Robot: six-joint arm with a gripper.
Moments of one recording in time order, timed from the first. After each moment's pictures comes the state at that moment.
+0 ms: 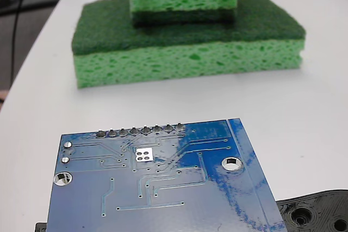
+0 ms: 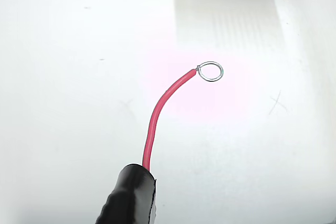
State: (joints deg) arm -2.6 174.9 171.9 44.2 6.9 4.9
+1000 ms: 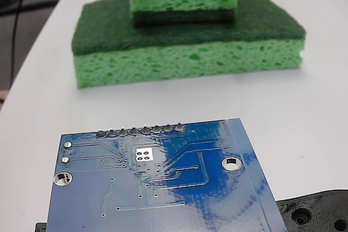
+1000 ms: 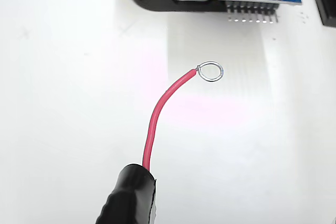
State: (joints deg) arm 6.2 164.7 161.2 44.6 -1.1 0.9
